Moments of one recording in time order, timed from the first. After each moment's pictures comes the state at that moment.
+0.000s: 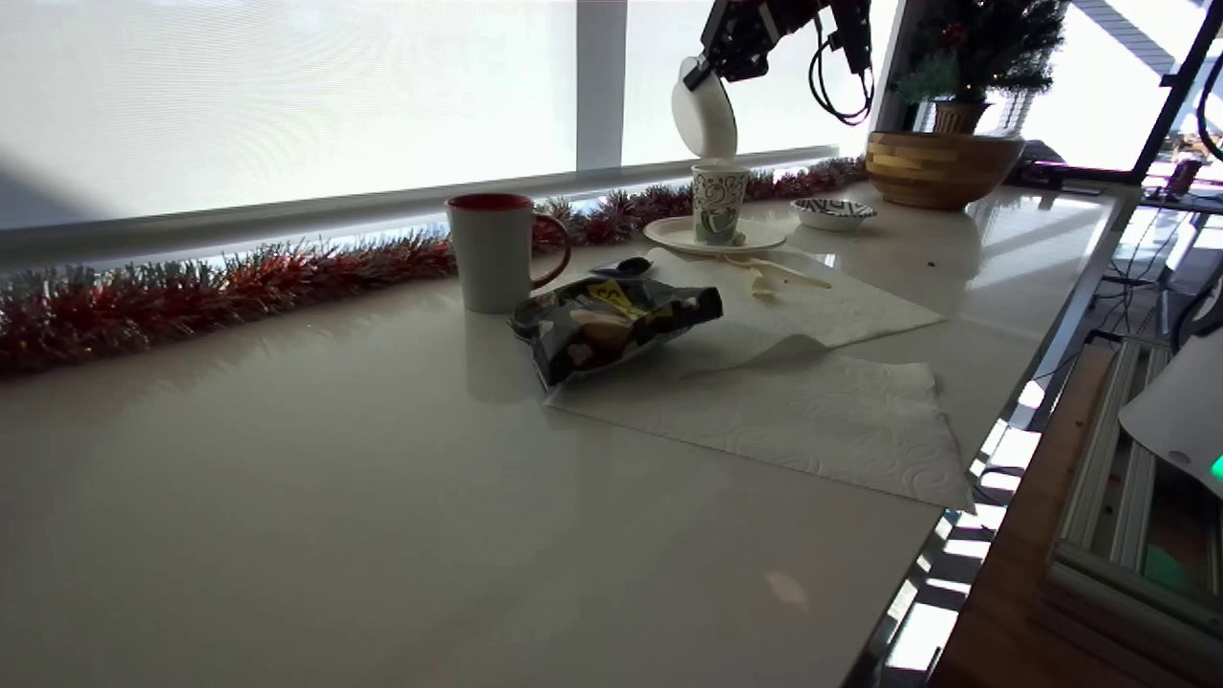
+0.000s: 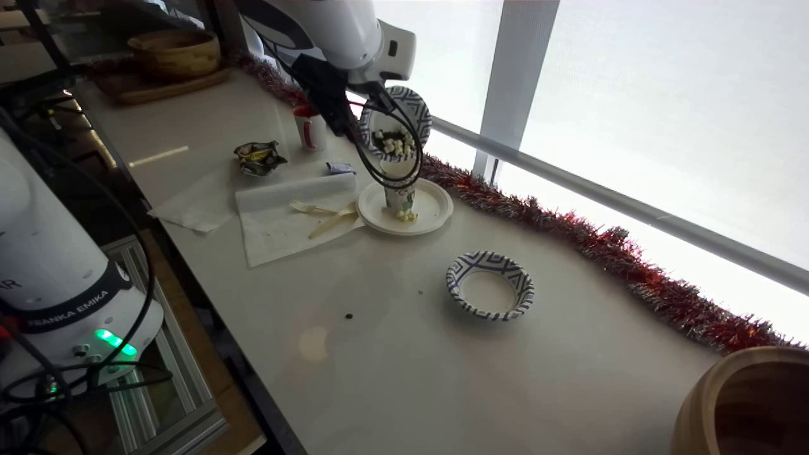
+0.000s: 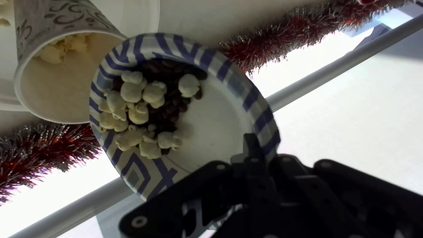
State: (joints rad) arm 0.13 -0.14 -0.28 -2.45 1.27 2.60 -1.04
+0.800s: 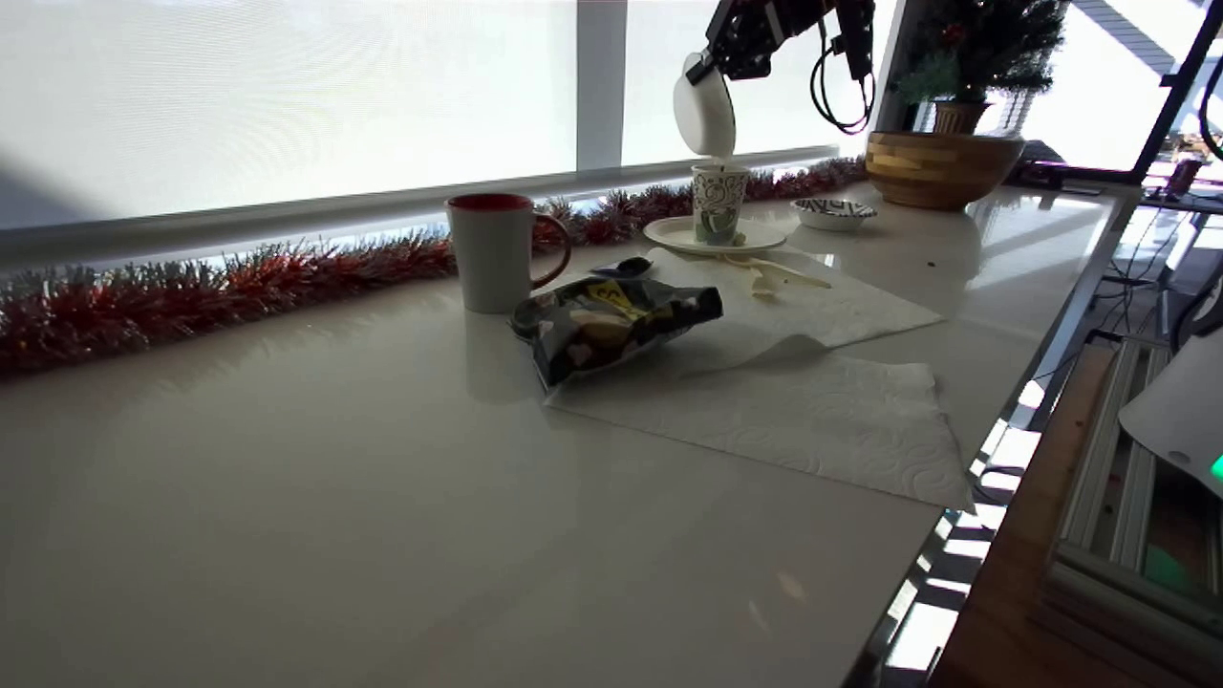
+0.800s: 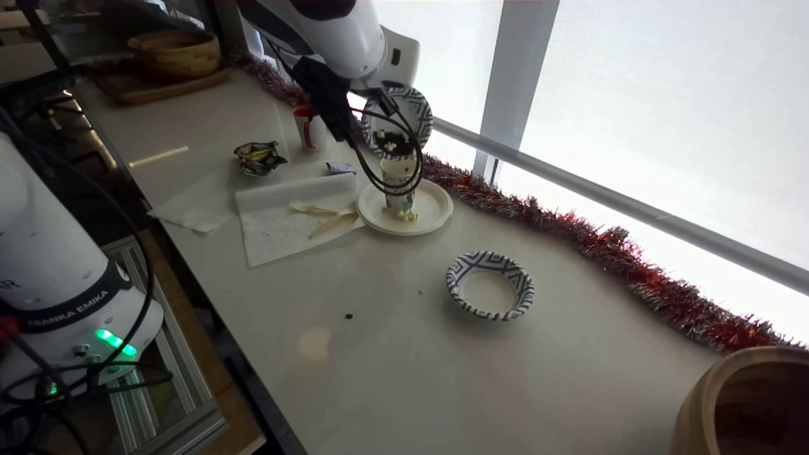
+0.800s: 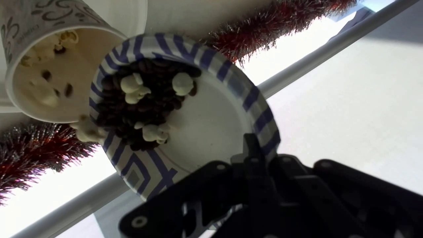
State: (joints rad) arm 0.12 -0.14 -0.30 -2.45 1.36 2.54 -1.11
